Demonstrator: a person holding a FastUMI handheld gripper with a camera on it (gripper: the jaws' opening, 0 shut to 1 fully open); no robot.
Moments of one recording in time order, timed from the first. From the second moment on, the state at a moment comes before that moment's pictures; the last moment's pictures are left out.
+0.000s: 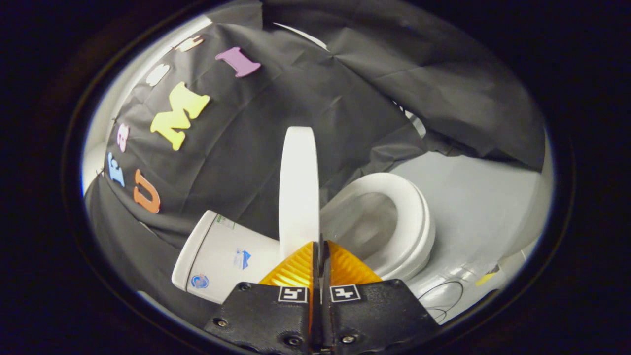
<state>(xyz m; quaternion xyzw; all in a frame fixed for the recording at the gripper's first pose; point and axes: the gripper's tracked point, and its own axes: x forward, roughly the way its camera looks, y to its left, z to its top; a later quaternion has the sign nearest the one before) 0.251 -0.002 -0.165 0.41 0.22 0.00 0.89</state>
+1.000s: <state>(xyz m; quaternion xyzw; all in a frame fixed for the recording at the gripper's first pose) 0.248 0.083 -0.091 0.23 0.21 0.03 0.95</state>
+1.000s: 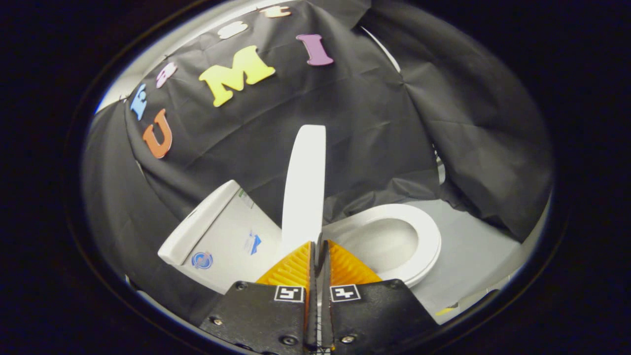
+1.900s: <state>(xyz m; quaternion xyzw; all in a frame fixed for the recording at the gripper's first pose) 0.249 0.168 -0.062 0.08 0.21 0.04 0.97</state>
